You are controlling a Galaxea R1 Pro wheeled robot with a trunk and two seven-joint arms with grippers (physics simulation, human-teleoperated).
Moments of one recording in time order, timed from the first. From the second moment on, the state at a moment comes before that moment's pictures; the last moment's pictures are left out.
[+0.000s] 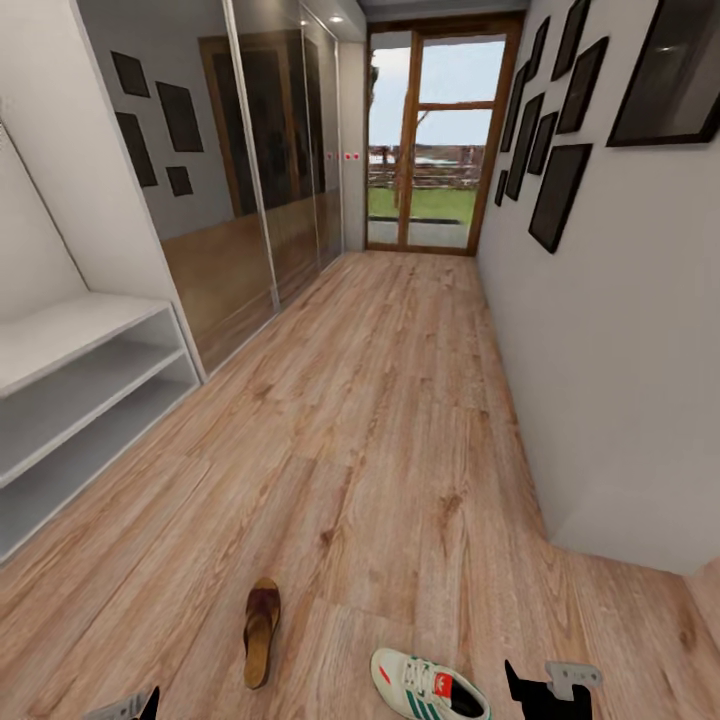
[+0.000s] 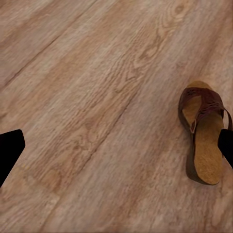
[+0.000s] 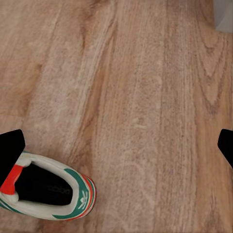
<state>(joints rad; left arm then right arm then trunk) -0.13 0.08 0.56 -0.55 -0.06 -0.42 -0.24 -0.26 -0.06 -0.36 -0.44 0.18 -0.34 0.14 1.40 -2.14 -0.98</state>
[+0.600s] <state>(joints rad) -0.13 0.08 0.56 -0.55 -0.06 -0.42 -0.23 -0.26 -0.06 -0.36 -0.45 0.18 -0.34 0.14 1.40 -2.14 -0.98</state>
